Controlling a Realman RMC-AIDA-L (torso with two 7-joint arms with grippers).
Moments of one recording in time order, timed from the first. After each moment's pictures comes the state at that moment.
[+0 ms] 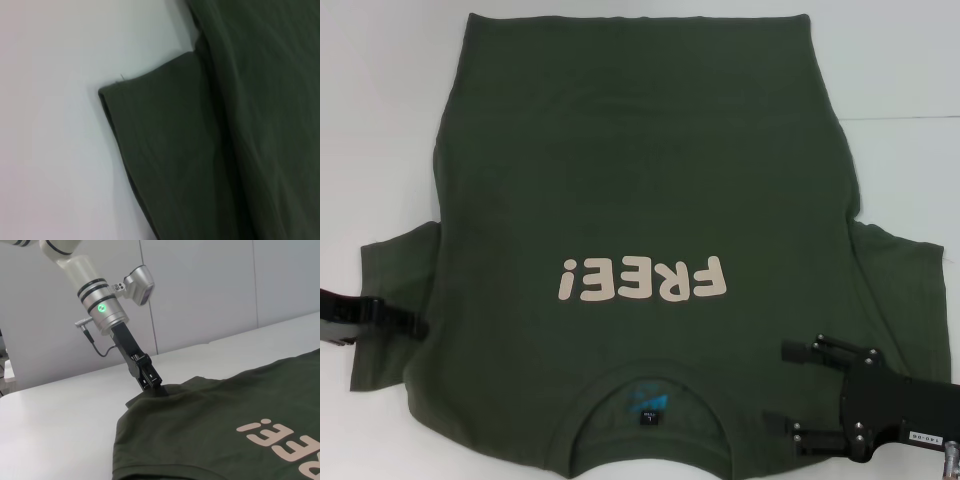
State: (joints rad) left arm -0.73 -1.94 0.54 0.64 2.79 1.39 -2.46; right arm 0.37 2.09 -0.58 -0.46 -2.05 -1.62 0.94
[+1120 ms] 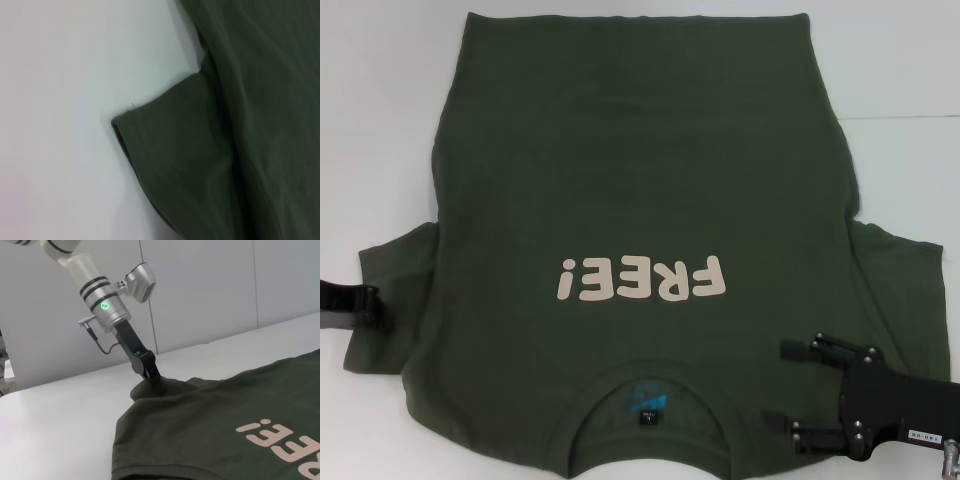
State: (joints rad) left arm -0.73 -1.94 0.52 0.65 2.80 1.37 -2.47; right arm 0.37 2.09 -0.58 -0.46 -2.05 -1.62 0.94
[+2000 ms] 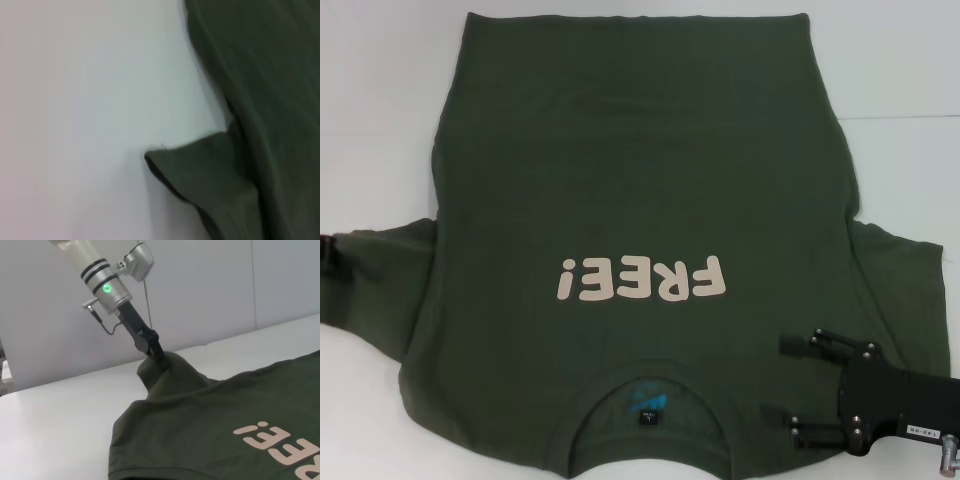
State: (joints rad) left arm -0.75 -1.91 0.52 0.75 2.82 1.37 -2.49; right arm 0.38 2.09 -0.58 -0.46 -2.05 -1.61 0.94
